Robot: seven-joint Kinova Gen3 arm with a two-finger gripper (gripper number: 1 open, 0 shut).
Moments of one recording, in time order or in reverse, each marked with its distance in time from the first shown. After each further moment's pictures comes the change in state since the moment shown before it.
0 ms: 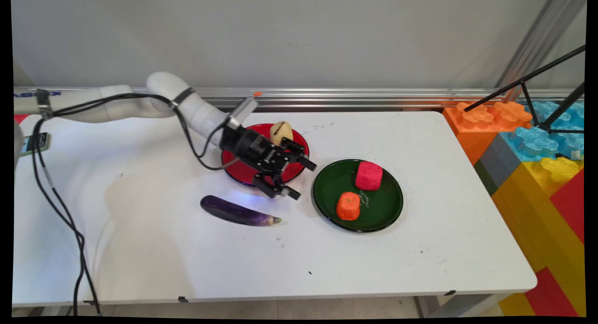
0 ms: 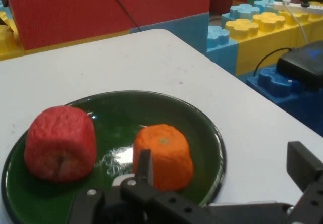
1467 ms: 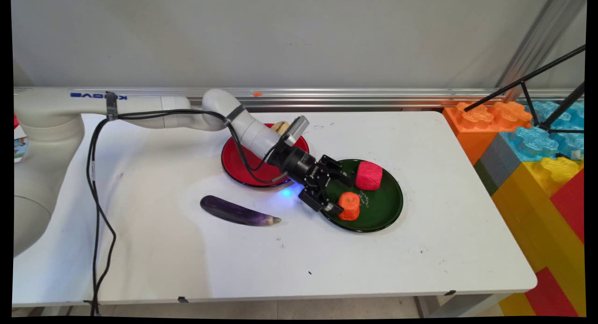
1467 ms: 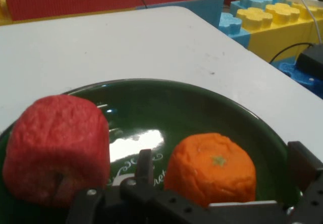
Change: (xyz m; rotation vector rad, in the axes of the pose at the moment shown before) arm -0.018 -0.046 0.099 -0.023 -0.032 -0.079
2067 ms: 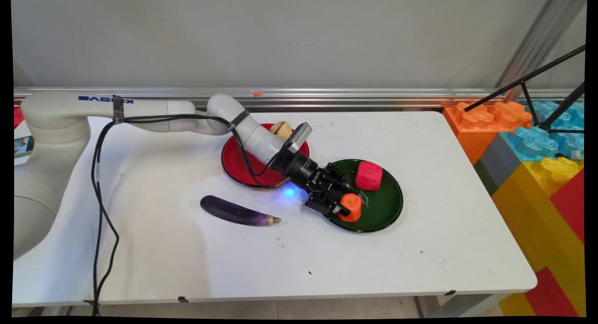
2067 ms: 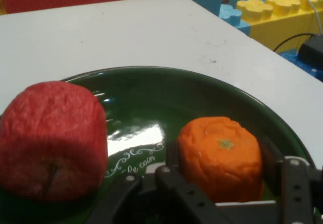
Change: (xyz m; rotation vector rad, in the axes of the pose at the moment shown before) arm -0.012 -0.003 0.011 -0.004 -0.018 0.011
